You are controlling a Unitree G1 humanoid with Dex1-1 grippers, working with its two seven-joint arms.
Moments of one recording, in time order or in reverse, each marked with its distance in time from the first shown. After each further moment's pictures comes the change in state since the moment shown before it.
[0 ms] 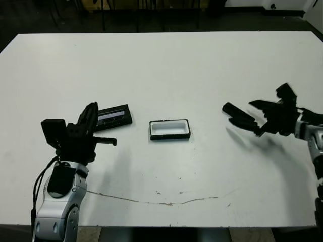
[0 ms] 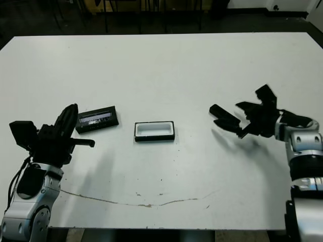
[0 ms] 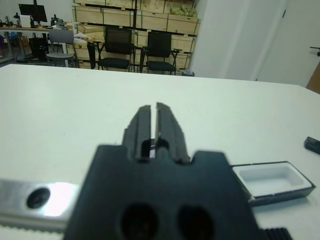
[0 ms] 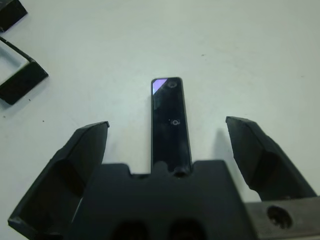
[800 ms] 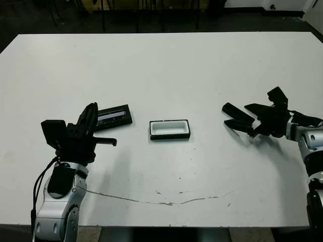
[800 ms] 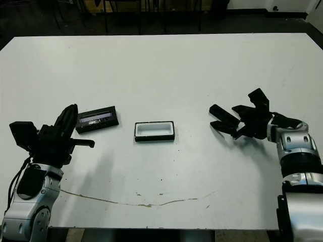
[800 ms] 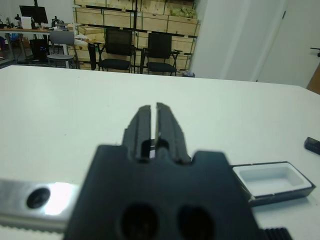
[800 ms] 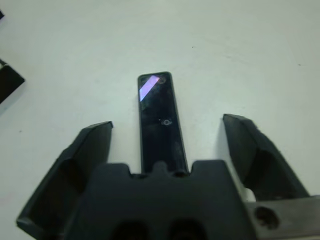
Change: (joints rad) left arm 0.007 0.001 -0.001 0.000 0.001 -0.008 -0.003; right arm 0.012 0.050 -0.019 0.011 -0.012 0.011 -0.114
